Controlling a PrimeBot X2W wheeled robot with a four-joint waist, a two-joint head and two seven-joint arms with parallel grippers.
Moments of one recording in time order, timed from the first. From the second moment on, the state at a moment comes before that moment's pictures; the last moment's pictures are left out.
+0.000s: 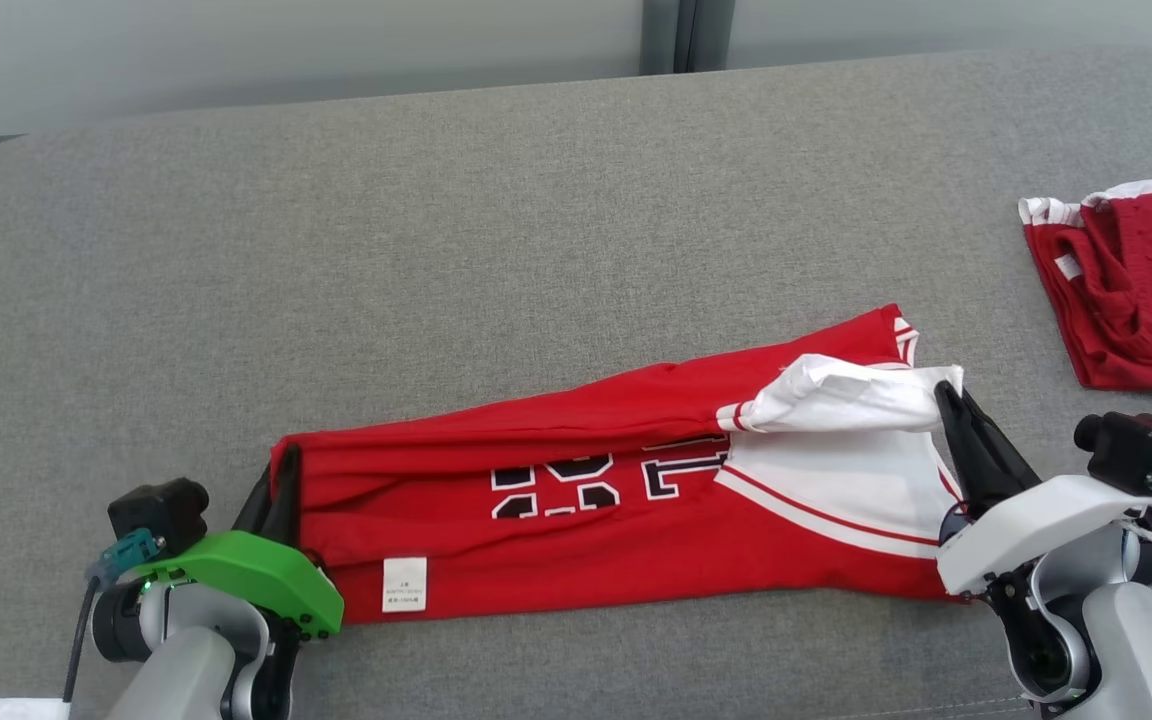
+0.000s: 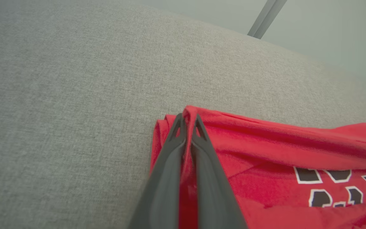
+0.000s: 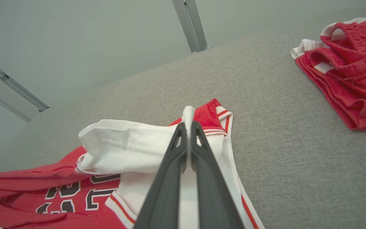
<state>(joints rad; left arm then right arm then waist) -0.34 0.28 -0.45 0.59 -0.81 0.01 -0.23 -0.15 -0.17 0.04 0.15 0.52 0.13 0.02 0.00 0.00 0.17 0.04</state>
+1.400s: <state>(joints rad) -0.07 0.23 -0.27 0.20 -0.66 0.15 -0.26 -0.10 -0.17 -0.04 0.27 0.37 0.13 0.15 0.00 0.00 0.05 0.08</state>
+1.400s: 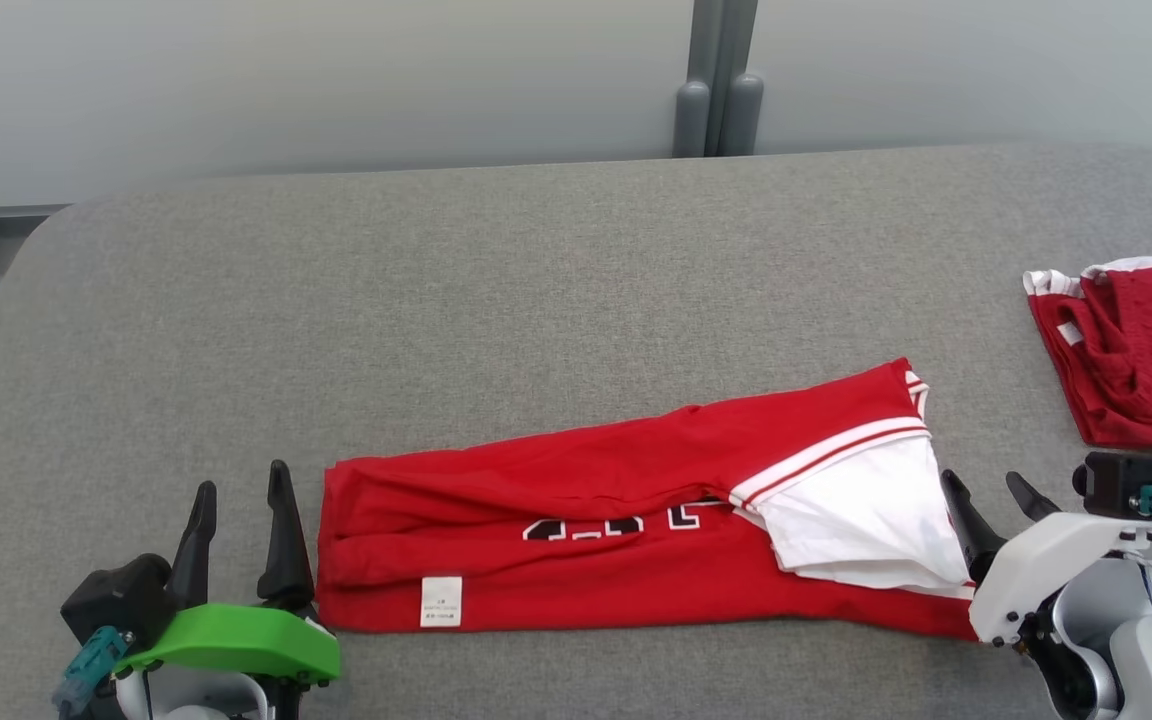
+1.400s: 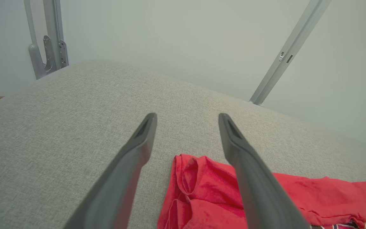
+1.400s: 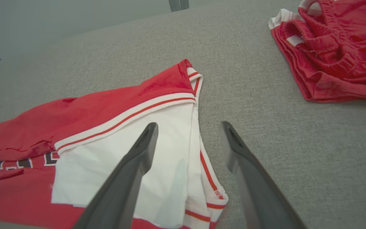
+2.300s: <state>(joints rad) -0.07 0.18 -0.23 0.19 -0.62 0.12 -0.26 -0.36 -0.18 0.05 0.72 0.41 0.13 0.28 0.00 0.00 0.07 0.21</state>
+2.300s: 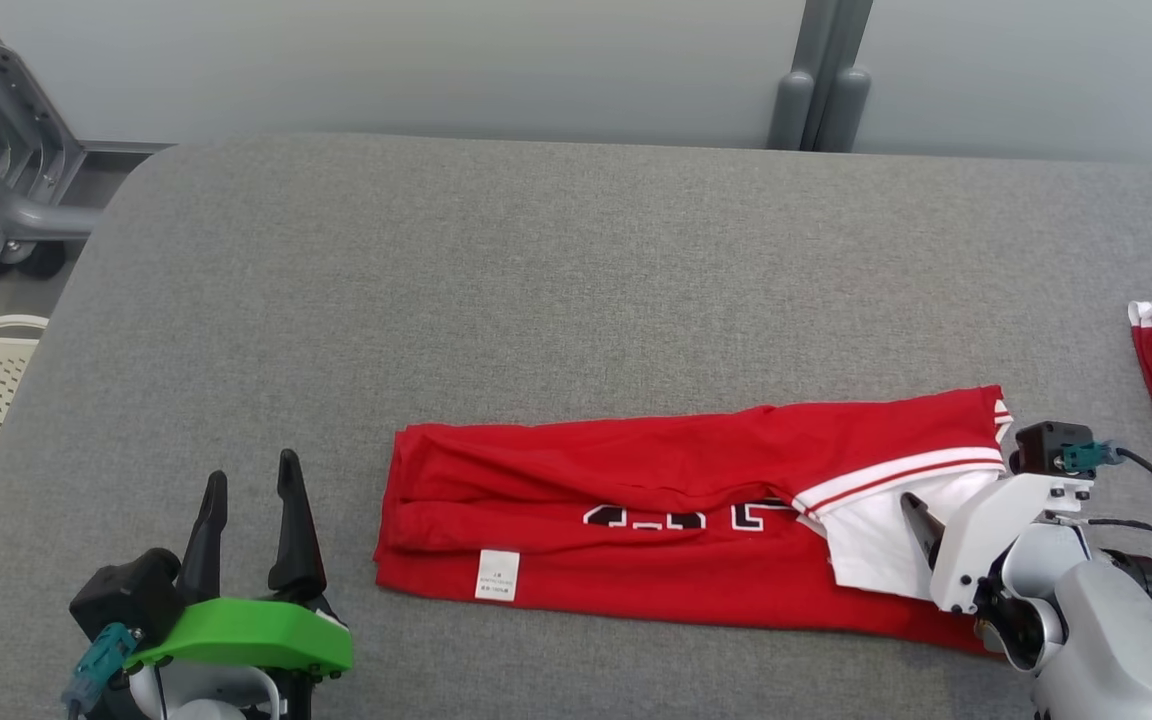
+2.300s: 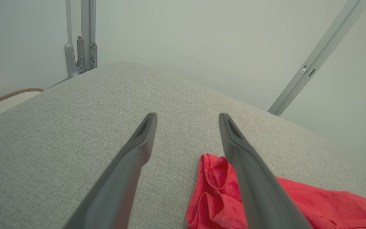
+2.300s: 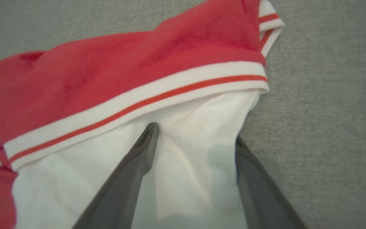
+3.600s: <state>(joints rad) -0.07 0.14 -0.19 0.18 -0.58 0.11 -0.26 -0.35 -0.24 -0.05 0.39 0.57 0.13 0.36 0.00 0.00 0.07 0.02</state>
